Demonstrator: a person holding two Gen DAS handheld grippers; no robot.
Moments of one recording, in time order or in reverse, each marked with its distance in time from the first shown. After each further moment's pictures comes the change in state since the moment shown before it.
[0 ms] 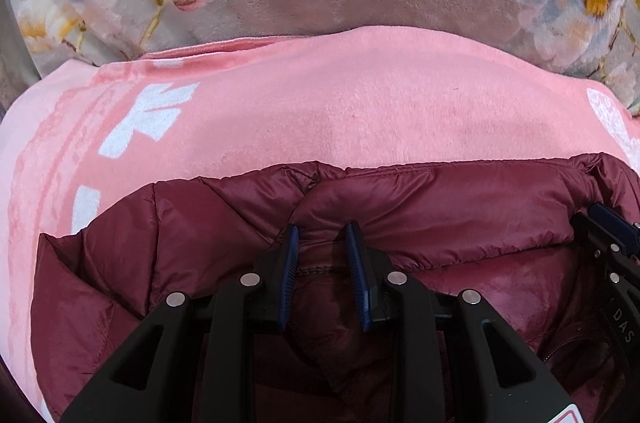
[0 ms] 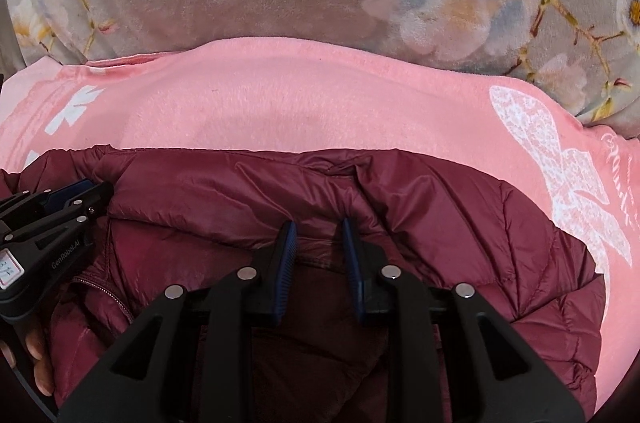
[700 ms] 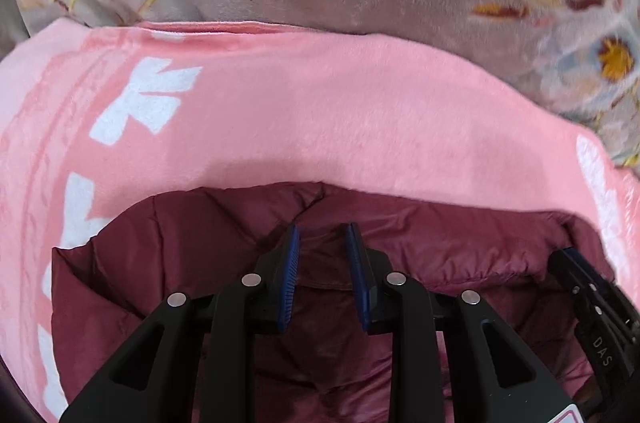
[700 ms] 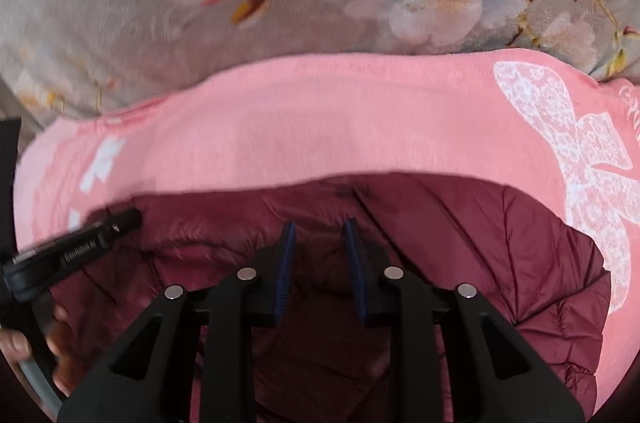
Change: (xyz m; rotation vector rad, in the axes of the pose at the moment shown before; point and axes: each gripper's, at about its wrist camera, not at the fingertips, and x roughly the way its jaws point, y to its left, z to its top) left arm -0.005 0.023 0.030 -0.136 0.147 -0.111; right arm -0.012 -0.021 0.019 0.151 0.068 0.126
